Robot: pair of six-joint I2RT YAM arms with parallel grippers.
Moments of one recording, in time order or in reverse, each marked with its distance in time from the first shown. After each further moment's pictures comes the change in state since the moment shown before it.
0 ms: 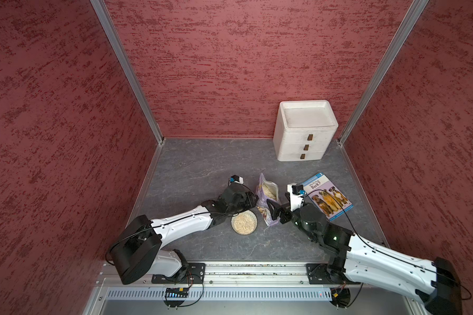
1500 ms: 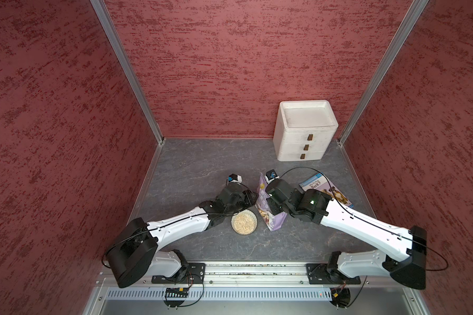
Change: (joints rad) left arm 0.007 -0.025 -0.018 0.061 -0.002 -0.047; right arm 0.000 0.477 0.674 -0.843 0.003 -0.002
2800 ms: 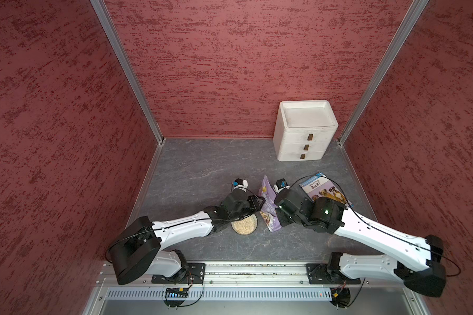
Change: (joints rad) left arm -0.100 0.016 -0.034 0.113 -0.021 -0.082; right arm 0.068 -0.130 -0.061 -0.145 -0.048 0.169
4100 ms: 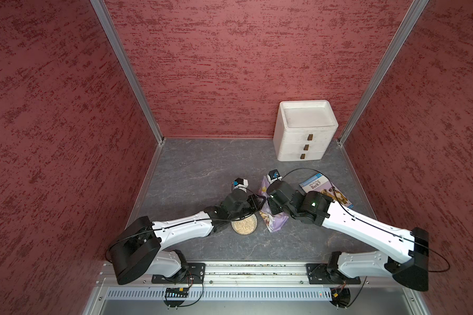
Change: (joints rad) left arm -0.006 0.000 0.000 0.030 -0.007 -0.008; right arm -0.065 0.114 0.030 0.200 0.055 -0.103
